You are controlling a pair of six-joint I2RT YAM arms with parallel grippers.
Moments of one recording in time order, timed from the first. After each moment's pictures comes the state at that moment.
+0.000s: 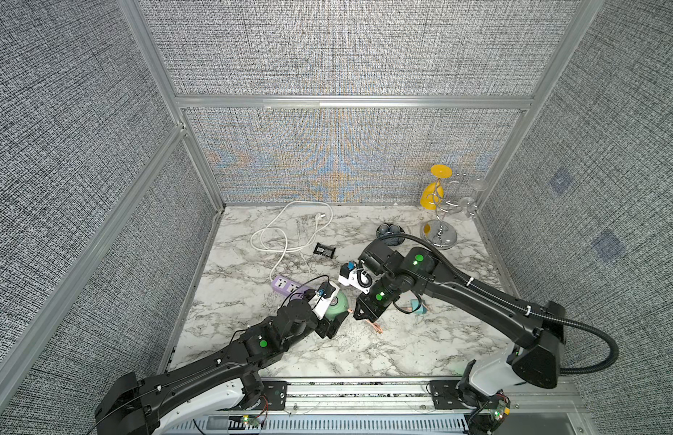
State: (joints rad) left arm -1.01 0.84 0.42 0.01 -0.14 -0.07; right arm 0.92 1.54 1.47 -1.15 -0.40 0.15
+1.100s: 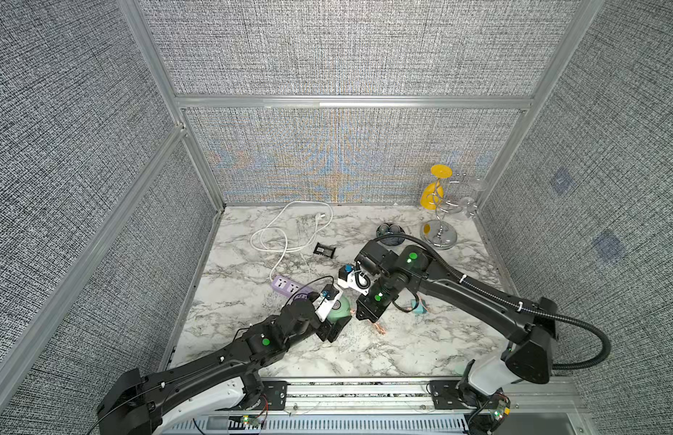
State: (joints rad) left arm -1.01 0.87 0.43 -0.02 -0.08 -0.08; right arm 0.93 1.58 1.51 -1.21 -0.35 0.08
